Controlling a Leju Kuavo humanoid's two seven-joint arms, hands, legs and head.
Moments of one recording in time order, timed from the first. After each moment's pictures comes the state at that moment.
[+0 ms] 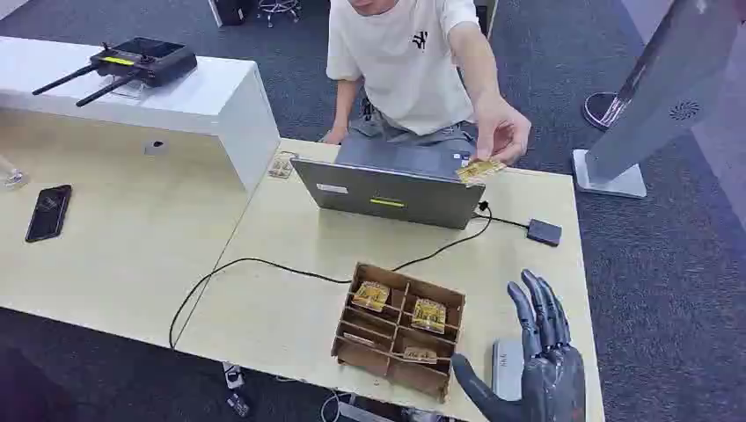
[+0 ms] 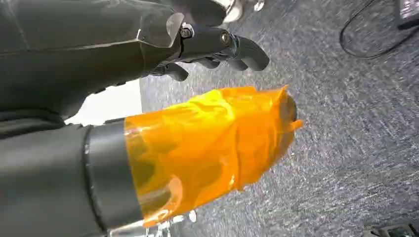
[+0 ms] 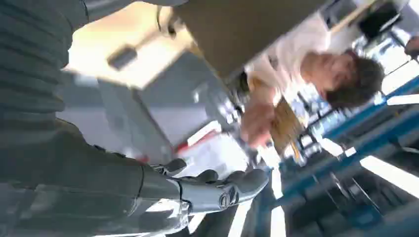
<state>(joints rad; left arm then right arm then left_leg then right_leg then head) -0.05 -0.20 0.70 -0.20 -1.55 0.23 0.26 0.14 -0.18 0.62 -1.86 1.13 -0.54 0.07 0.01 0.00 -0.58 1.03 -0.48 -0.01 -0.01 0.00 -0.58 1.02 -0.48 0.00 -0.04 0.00</state>
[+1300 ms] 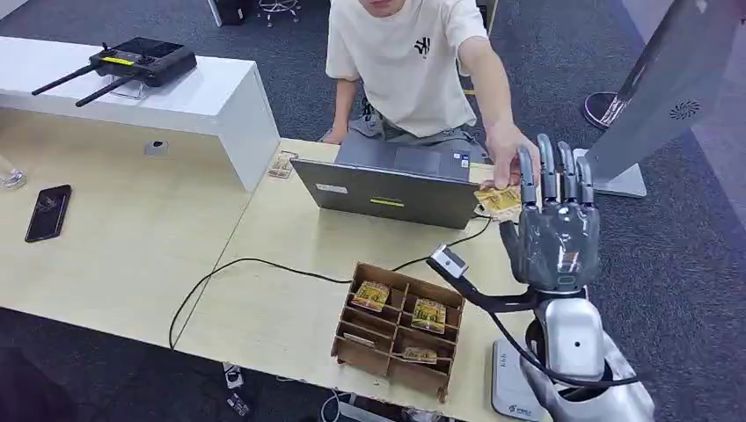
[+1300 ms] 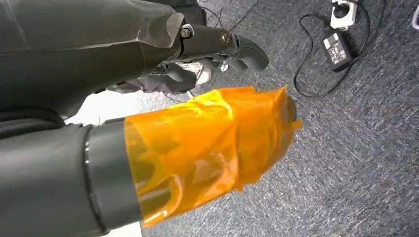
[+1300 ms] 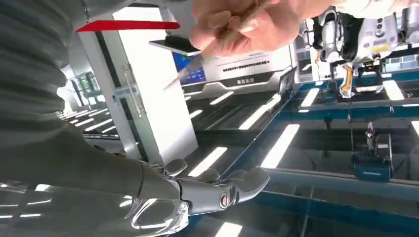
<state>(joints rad) -0.10 -0.18 0.41 -0.25 -1.57 0.10 0.30 -0.40 -0.15 0.59 -1.48 1.52 -0.33 0.36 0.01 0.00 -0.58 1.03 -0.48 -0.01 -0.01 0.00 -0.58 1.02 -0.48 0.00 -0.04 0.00</state>
